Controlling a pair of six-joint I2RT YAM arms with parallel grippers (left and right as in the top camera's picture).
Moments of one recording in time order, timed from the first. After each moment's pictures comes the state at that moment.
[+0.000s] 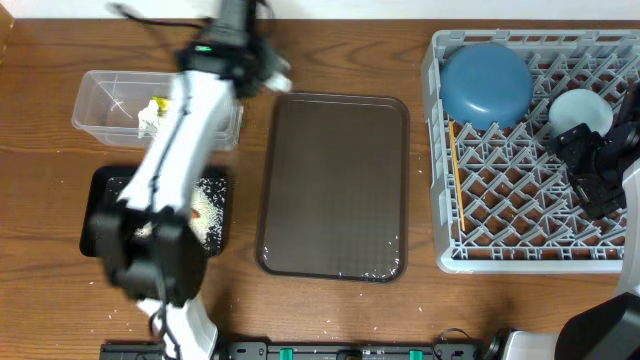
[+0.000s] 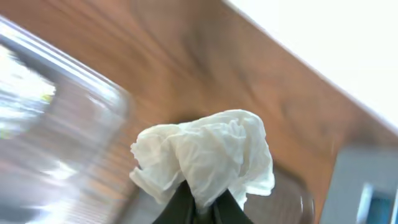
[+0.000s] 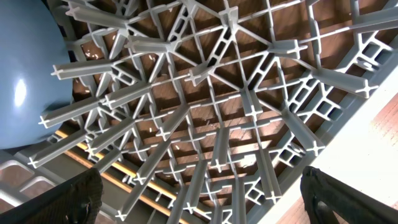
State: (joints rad) left arm -0.14 1.90 1.80 -0.82 -0.05 -0.72; right arm -0.37 1.54 1.37 -1.14 -0.02 0.74
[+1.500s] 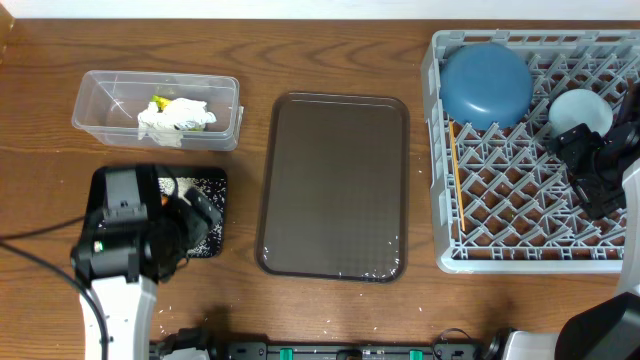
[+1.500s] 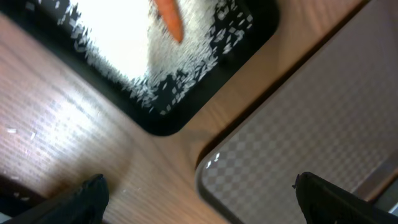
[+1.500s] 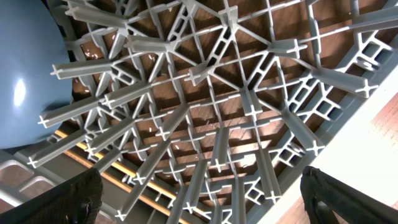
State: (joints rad) left arm 0.13 0.98 0.92 -1.16 0.12 -0.73; right arm -0.37 1.54 1.37 -1.14 -0.02 0.74
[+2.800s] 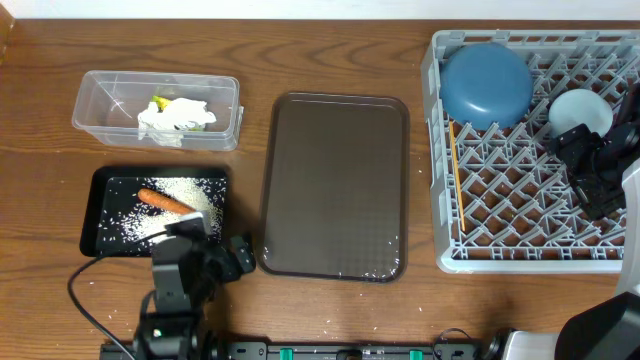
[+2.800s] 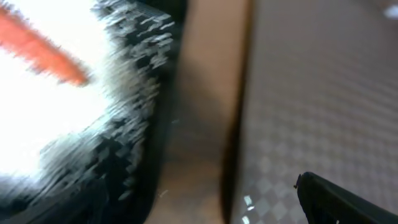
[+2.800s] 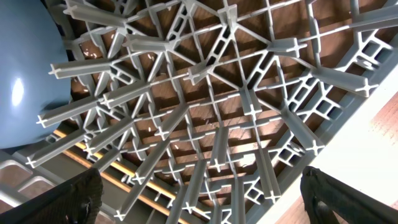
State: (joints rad) left arm 0.04 0.45 0.18 -0.46 0.23 -0.28; right arm -0.37 1.54 1.37 -1.14 -0.02 0.74
